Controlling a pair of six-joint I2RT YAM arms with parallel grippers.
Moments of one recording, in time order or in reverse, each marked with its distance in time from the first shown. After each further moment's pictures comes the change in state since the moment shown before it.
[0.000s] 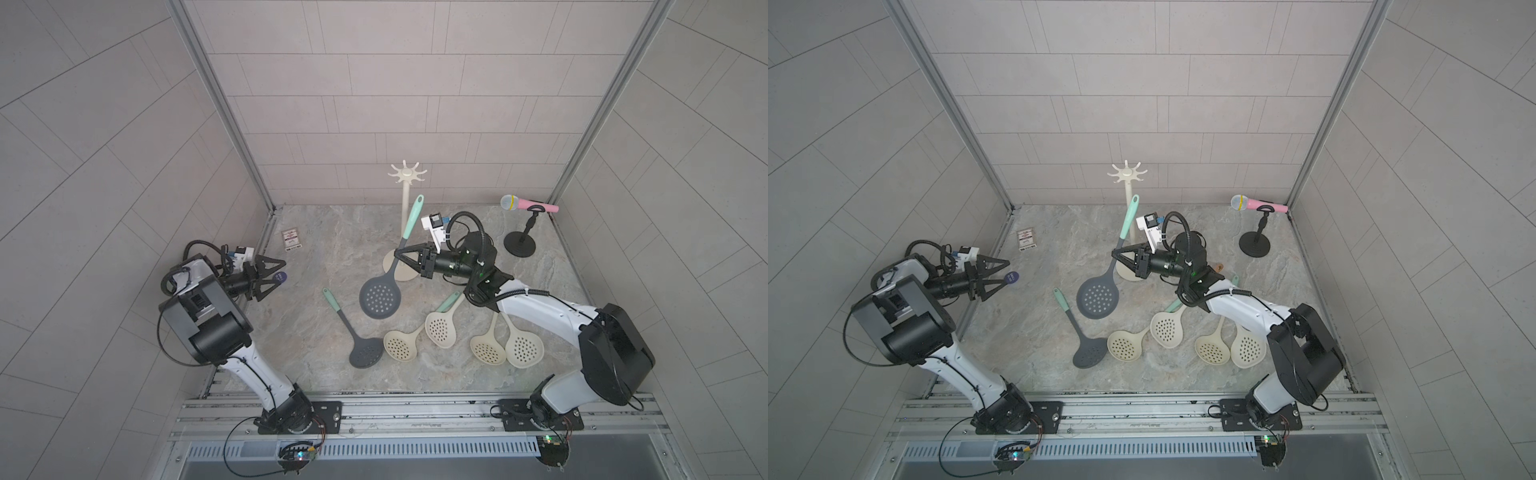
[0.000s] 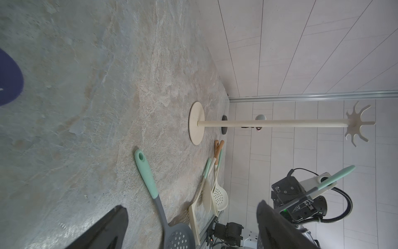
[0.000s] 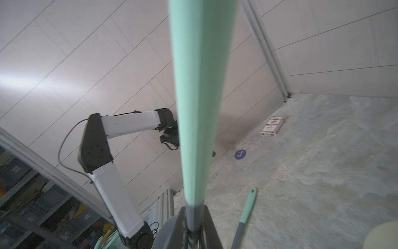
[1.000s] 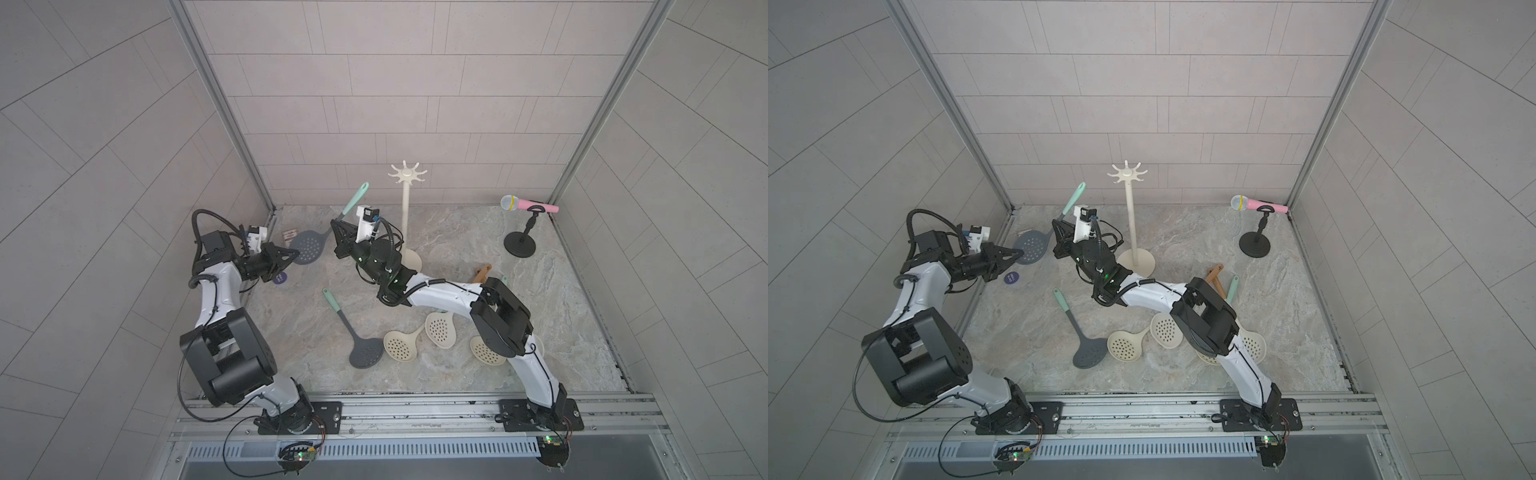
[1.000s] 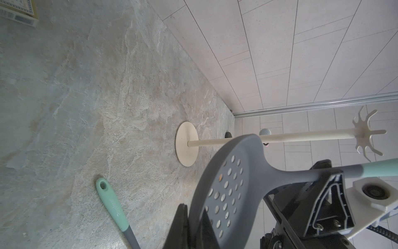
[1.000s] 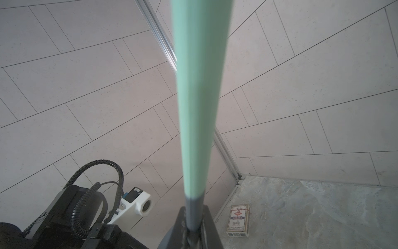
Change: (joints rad) left arm -0.217 -0.380 -0.185 0.608 -0.090 -0.707; right arm 0.339 0.687 0.708 0.150 0.961 -0.165
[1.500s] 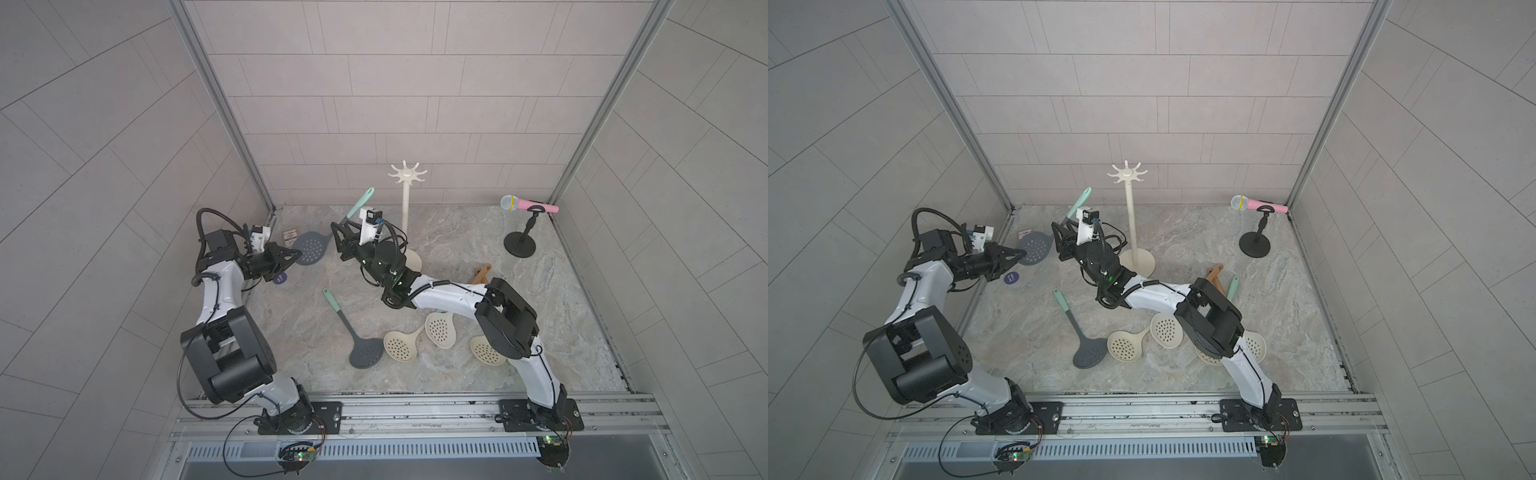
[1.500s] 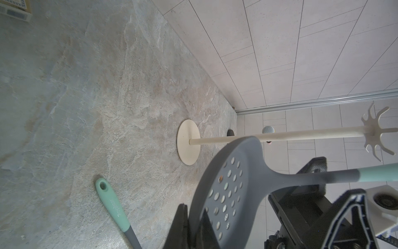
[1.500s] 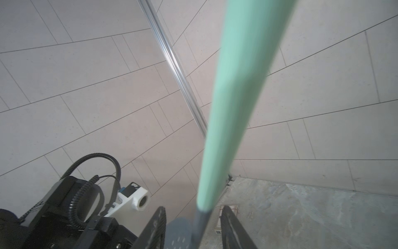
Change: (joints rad) left arm -0.011 0.011 0.003 0.000 -0.019 0.002; right arm 0.001 -0.046 -0.070 0.031 0.005 -0.061
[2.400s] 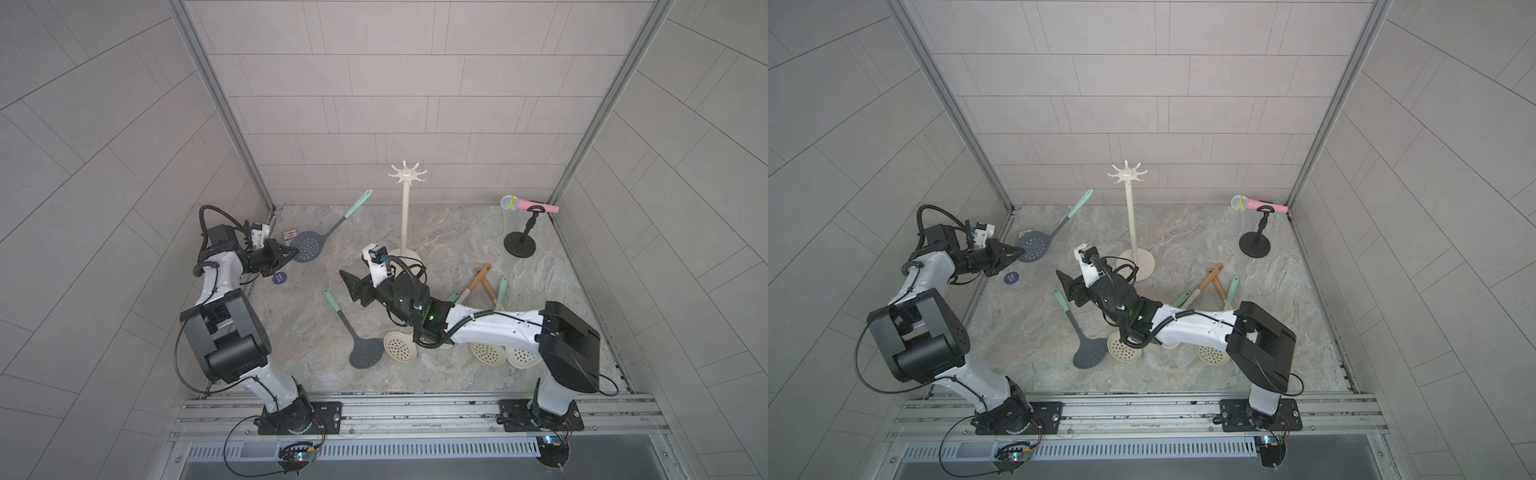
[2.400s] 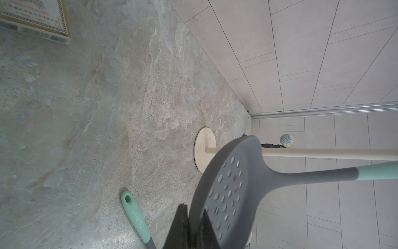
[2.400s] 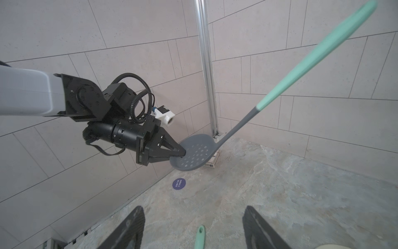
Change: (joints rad) left arm -0.005 0.116 0.080 0.011 -0.067 0.021; right arm 0.144 -0.360 -0.421 -0.170 0.078 -0.256
